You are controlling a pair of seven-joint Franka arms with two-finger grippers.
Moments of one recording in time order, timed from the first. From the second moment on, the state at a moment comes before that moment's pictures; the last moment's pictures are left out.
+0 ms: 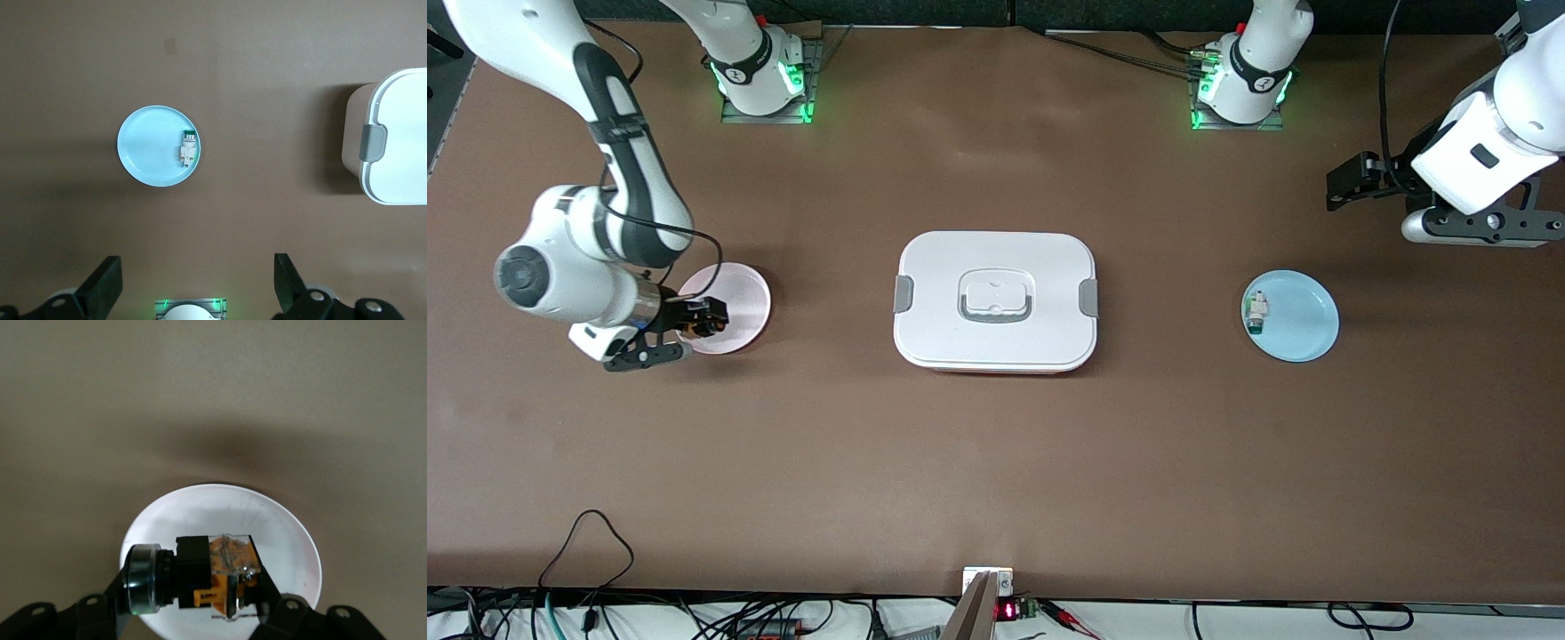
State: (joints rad) left arm 0.03 0.08 -0.17 -1.46 -0.02 1.39 -0.13; right arm 0.07 0.39 -0.07 -1.90 0.12 2.11 -0.26
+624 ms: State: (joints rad) left arm 0.03 0.08 -0.17 -1.46 -0.02 1.38 -0.13; right arm 0.09 0.37 -0.02 -1.51 0.18 1.77 -0.29
